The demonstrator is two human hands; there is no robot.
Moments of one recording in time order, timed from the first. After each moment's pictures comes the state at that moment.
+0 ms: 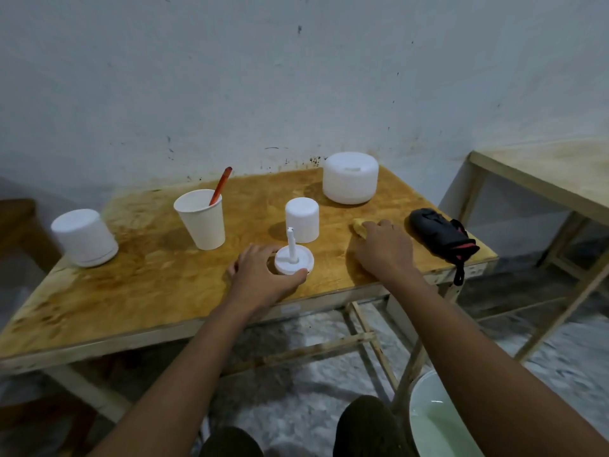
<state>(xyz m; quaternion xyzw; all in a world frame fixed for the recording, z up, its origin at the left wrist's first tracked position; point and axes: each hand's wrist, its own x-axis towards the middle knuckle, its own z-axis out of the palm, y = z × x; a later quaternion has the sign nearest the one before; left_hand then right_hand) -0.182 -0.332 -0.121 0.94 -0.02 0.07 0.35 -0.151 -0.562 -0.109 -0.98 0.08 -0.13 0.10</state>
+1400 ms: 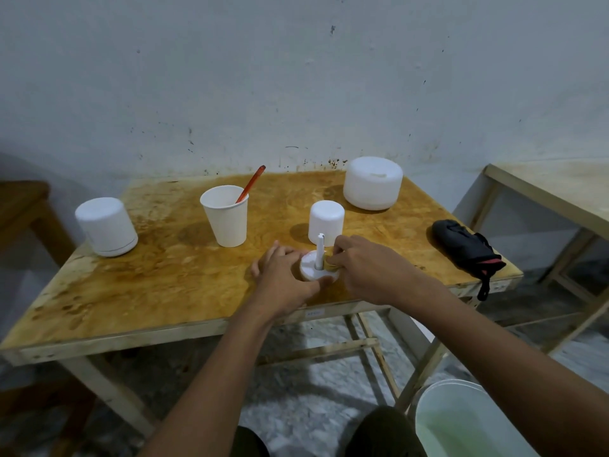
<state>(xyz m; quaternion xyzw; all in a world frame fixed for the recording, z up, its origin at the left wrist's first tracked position) -0.184 -0.325 -0.116 0.94 -0.06 0.02 0.34 -0.196 -0.496 -0.058 -0.96 -0.28 -0.04 0.00</state>
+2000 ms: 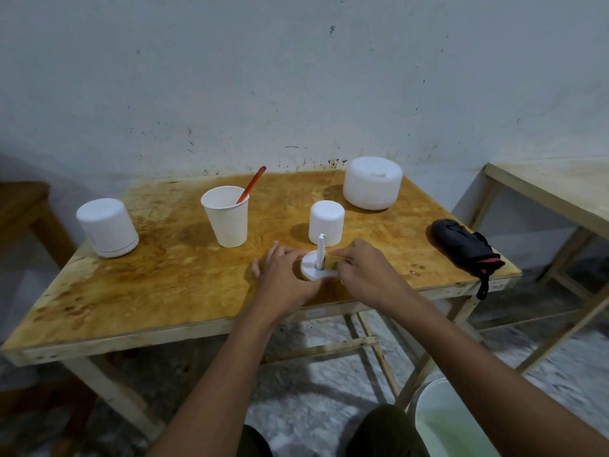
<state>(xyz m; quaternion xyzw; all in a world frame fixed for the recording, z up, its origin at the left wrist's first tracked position) -0.186 -0.328 -0.114 0.93 -0.05 0.04 0.36 -0.203 -0.486 -0.071 -0.94 -0.12 -0.06 0.31</state>
